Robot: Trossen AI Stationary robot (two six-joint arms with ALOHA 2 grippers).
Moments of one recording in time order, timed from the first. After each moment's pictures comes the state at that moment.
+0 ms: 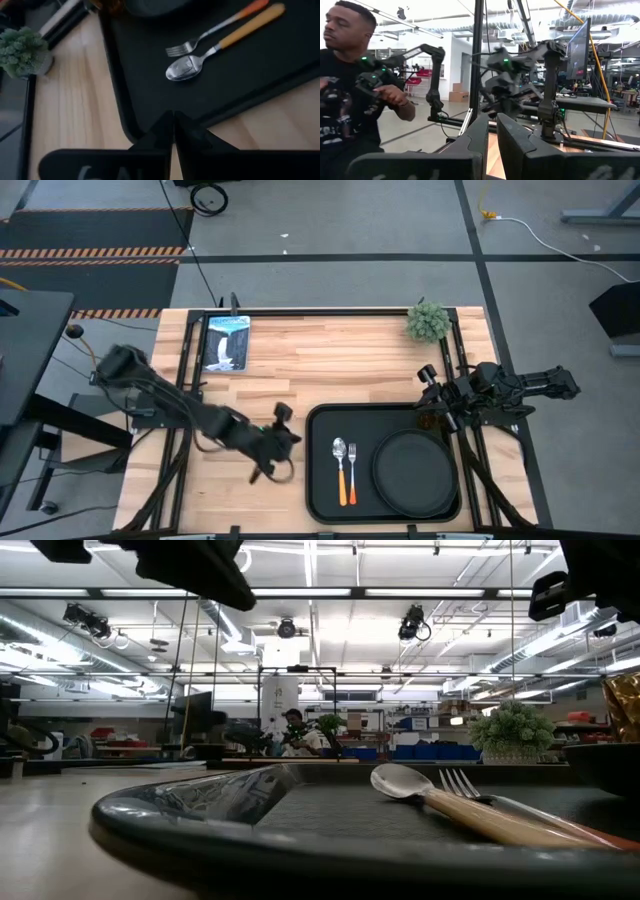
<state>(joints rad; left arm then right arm) -0.52 1.52 1.03 -0.31 -0.51 0.23 0.08 0.05 0.01 0.32 -0.31 0.00</state>
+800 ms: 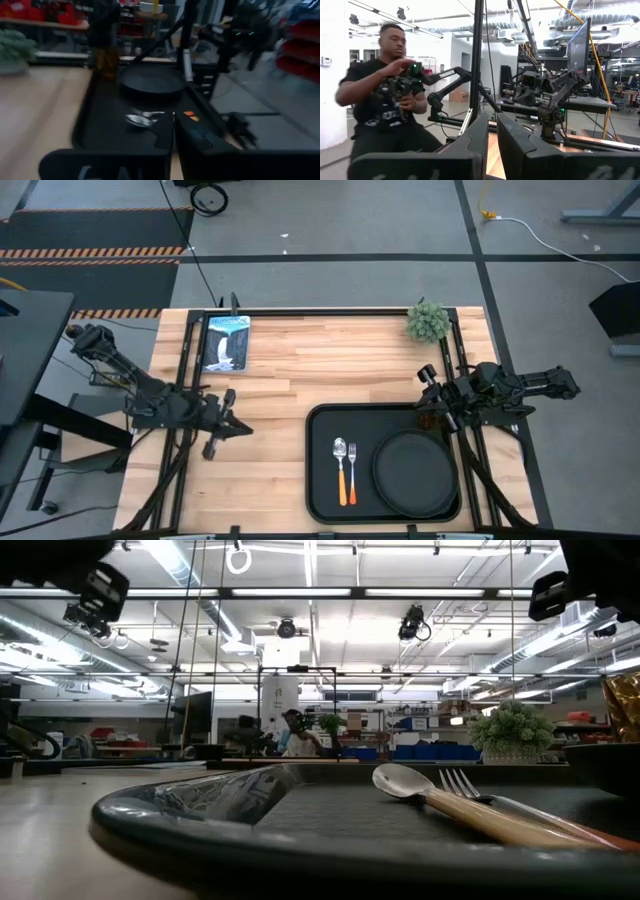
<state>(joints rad) -0.63 0.60 0.23 0.30 -0.42 -0.17 0.08 0.05 0.01 0.32 -0.31 0.00</state>
